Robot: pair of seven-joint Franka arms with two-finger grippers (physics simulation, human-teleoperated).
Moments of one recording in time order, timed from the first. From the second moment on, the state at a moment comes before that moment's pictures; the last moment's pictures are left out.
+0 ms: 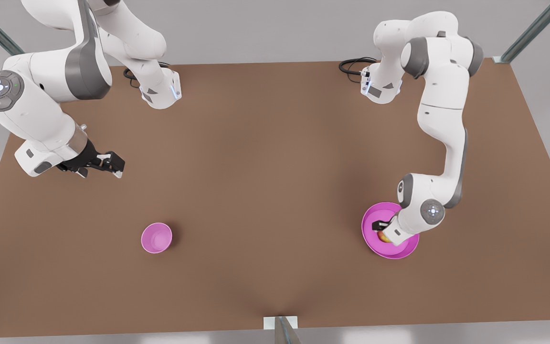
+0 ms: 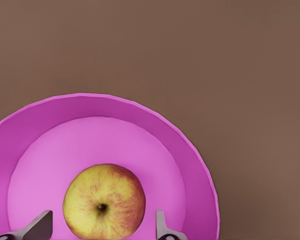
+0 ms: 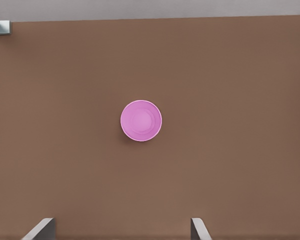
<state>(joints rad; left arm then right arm) -0.11 0.75 -0.03 -1.59 -0.03 2.30 0.00 -0.18 0.13 0.35 -1.43 -0.07 1.59 0.20</state>
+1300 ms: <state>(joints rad) -0.11 0.59 -0.25 -1.50 -0.11 2.25 0.05 -0.17 0.15 0.37 -1.43 -0.02 1.59 0.21</state>
